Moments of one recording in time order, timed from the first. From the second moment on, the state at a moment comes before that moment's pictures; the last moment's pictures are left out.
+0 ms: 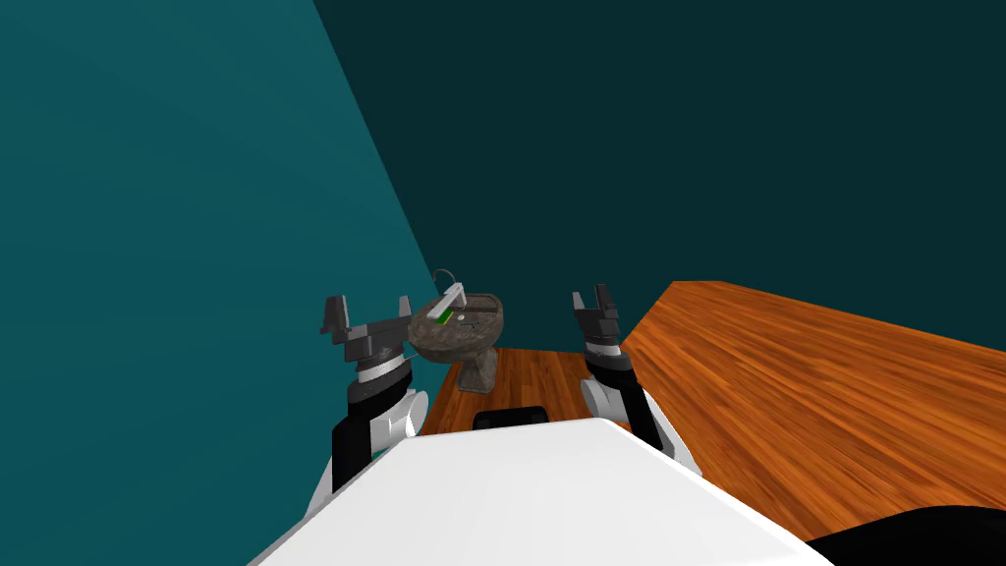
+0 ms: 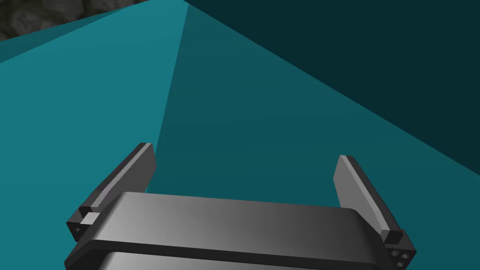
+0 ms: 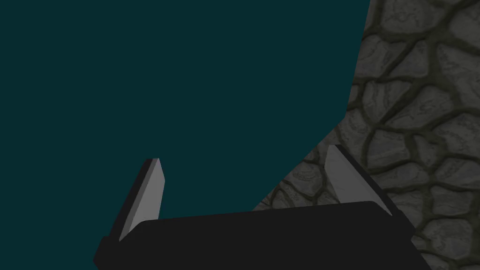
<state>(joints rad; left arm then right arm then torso) 0.48 -0.04 0.02 -2.38 0.08 -0.58 0.11 0.48 -0.04 -0.01 -2.26 0.04 -0.58 -0.06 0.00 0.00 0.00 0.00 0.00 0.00</state>
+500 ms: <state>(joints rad) 0.44 0.06 0.02 -2.33 0.08 -0.46 0.09 0.48 -0.04 -0.01 -2.26 0.04 -0.58 -0.06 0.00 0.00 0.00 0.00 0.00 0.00</state>
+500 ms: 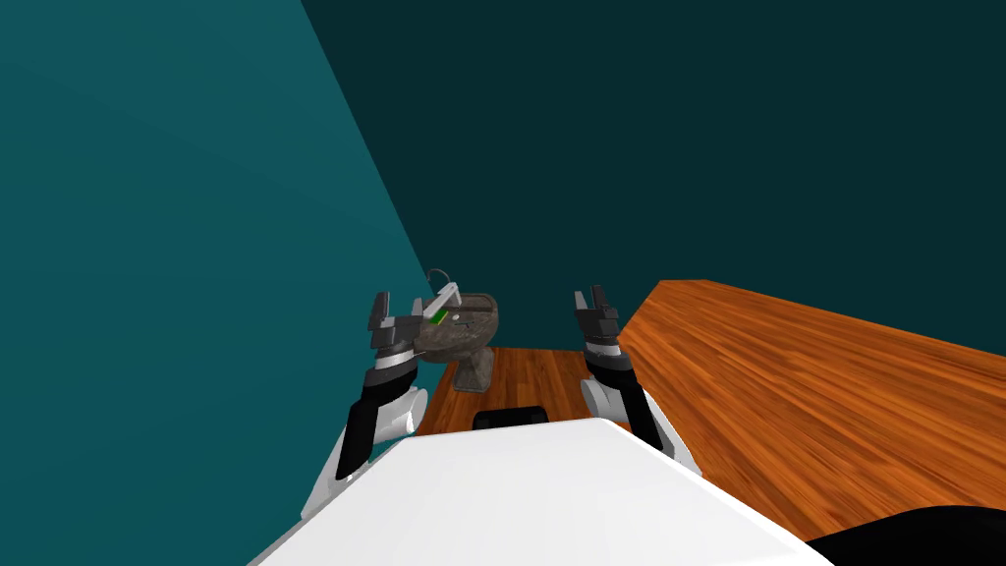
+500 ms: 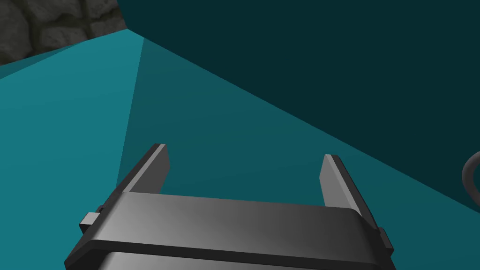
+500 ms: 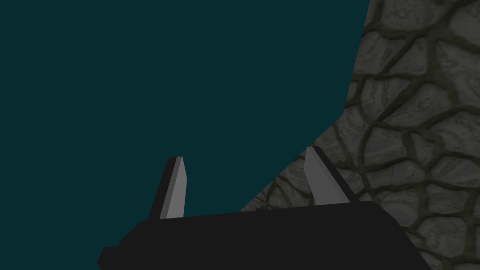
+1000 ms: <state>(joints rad) 0.37 0.12 0.04 -2.27 0.08 -0.33 0.06 0.48 -0.04 -0.01 -2.26 0.04 -0.58 -0.06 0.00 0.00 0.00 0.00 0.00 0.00</state>
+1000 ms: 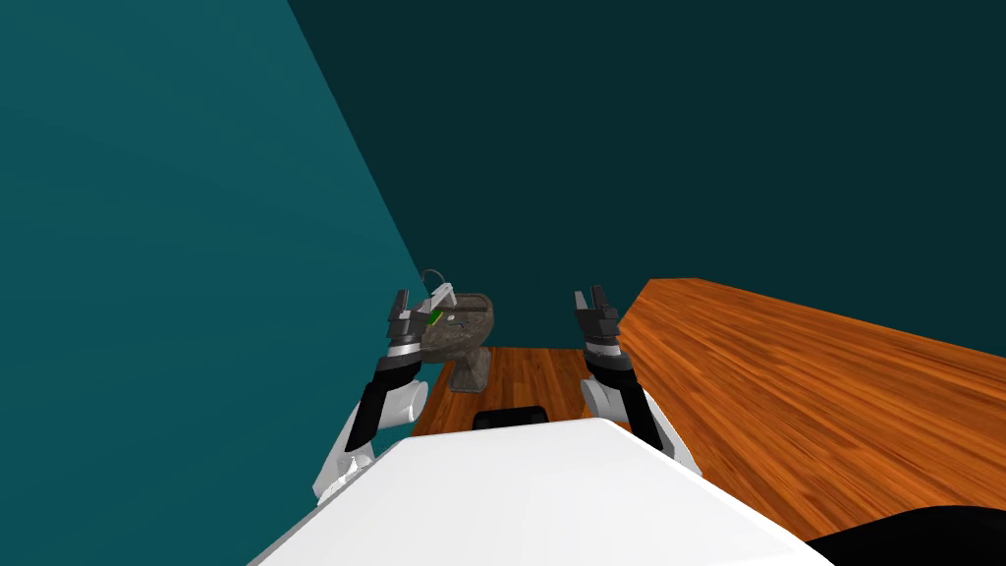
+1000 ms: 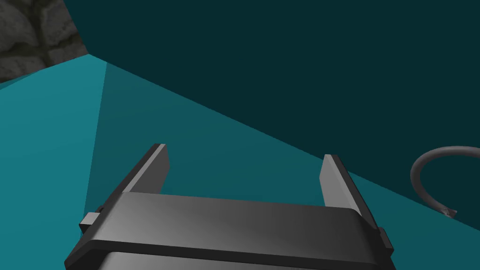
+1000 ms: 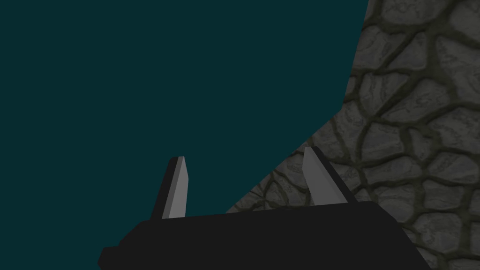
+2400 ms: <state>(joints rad) 0.21 0.21 0.07 -2.07 0.09 0.05 0.00 0.48 -0.04 -0.01 -2.26 0.04 -0.58 -0.06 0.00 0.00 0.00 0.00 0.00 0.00</state>
